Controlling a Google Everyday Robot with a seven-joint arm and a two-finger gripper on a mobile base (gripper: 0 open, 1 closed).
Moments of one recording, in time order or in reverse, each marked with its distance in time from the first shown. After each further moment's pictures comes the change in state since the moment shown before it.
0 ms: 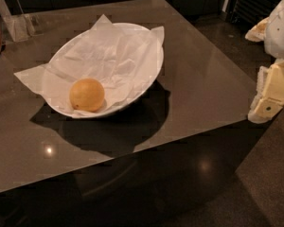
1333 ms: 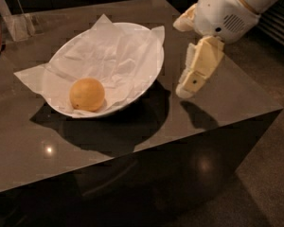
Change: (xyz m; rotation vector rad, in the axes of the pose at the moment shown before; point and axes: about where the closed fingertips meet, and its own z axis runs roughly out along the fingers) arm -0.137 -0.008 0.020 -0.154 -0.371 -0.111
